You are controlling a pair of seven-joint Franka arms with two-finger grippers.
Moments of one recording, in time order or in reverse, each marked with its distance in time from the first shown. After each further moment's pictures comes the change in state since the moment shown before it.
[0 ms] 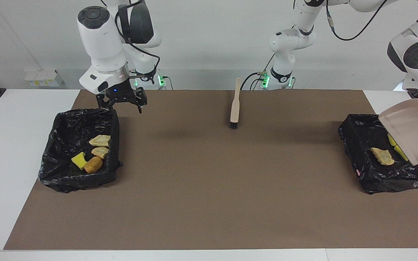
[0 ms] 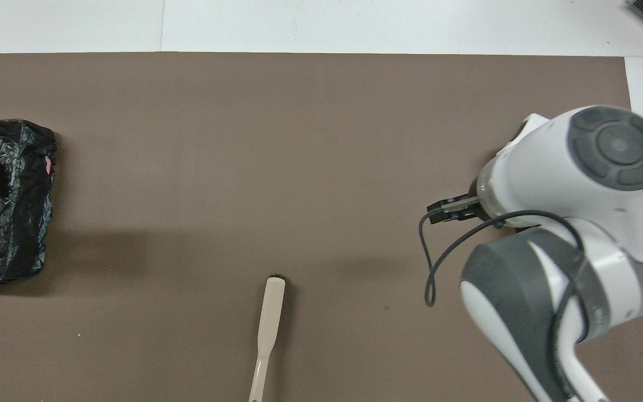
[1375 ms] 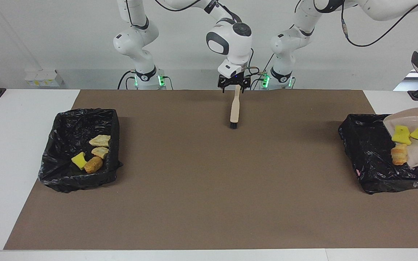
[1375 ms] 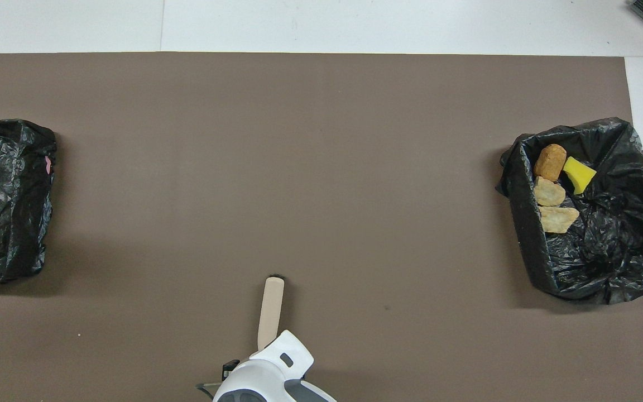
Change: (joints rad) left arm 0.205 0.081 0.025 -0.003 -0.006 0.234 0.200; right arm 0.756 0.090 0.076 -0.282 0.101 0.317 0.892
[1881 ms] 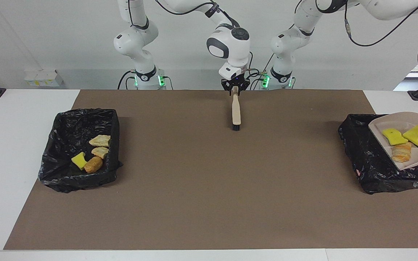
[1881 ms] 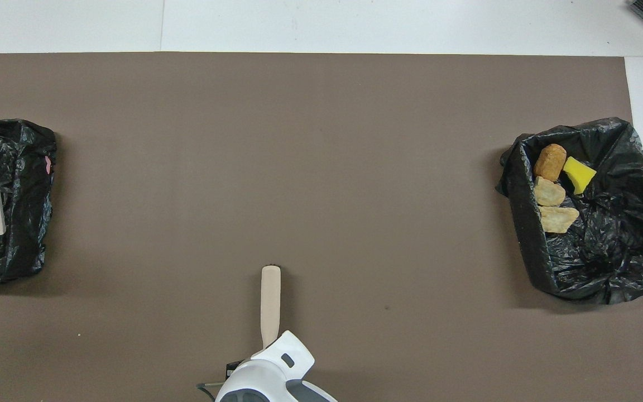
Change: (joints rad) left arm 0.039 0.005 0.001 0.010 -0.291 0.016 0.094; right arm 0.090 0.040 0.017 -0.122 0.025 0.213 0.131
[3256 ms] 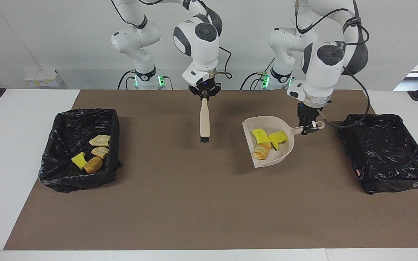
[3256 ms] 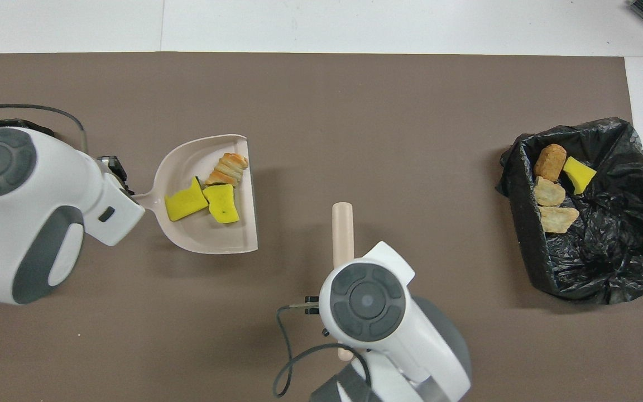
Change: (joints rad) left arm -0.623 -0.266 0.019 -0.405 -0.501 -0.064 -0.511; right arm -0.299 -0.151 -0.004 0.057 0.017 -0.295 -0.302
